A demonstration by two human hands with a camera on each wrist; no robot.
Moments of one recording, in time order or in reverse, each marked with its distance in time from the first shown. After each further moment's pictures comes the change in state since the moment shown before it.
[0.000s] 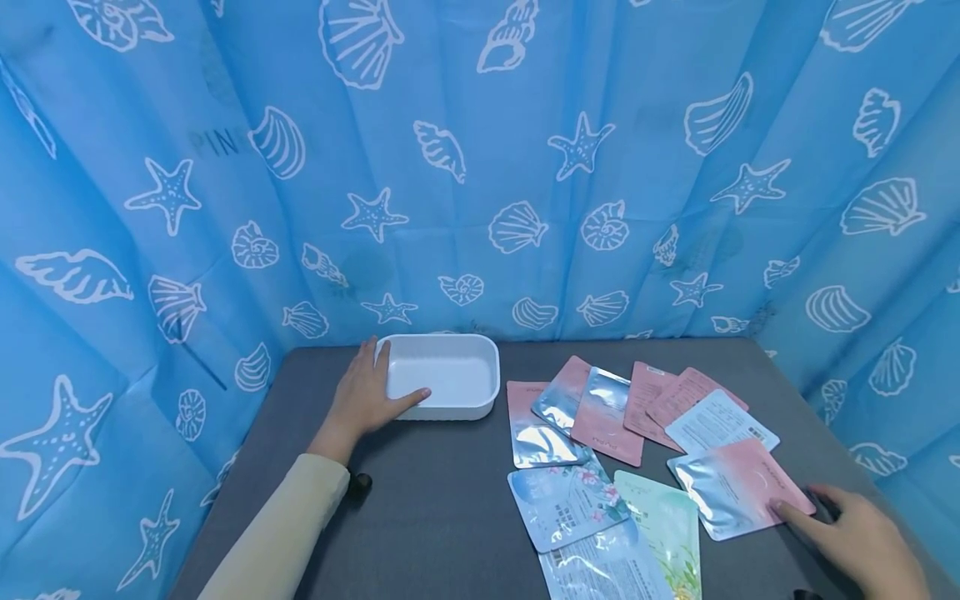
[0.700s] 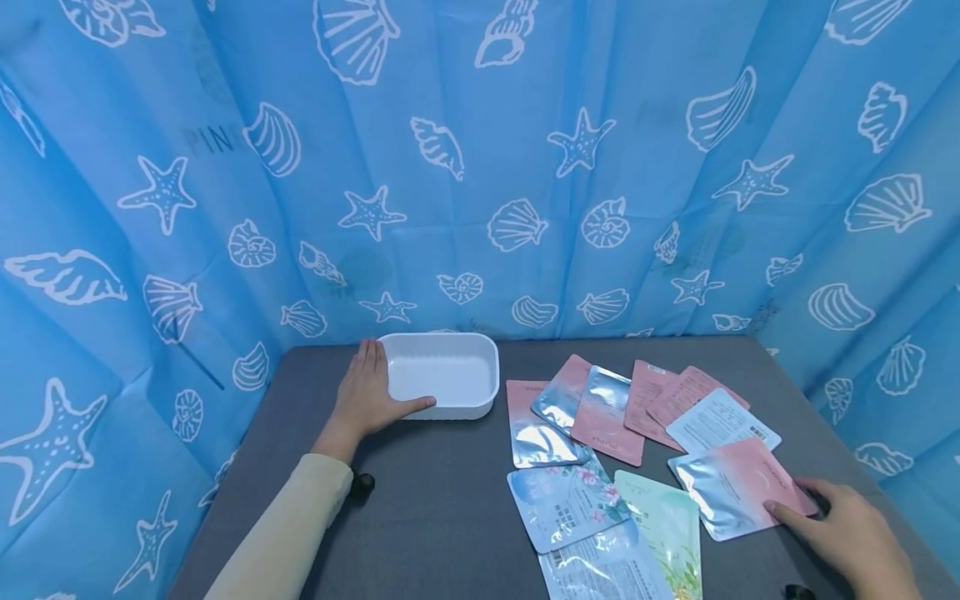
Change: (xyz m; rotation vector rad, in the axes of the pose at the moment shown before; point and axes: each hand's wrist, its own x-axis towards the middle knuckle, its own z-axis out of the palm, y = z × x) left_hand 0.005 0.002 0.007 0.031 -0.069 -0.054; right_hand 0.005 -0.010 0.006 0.010 0.068 -0.061
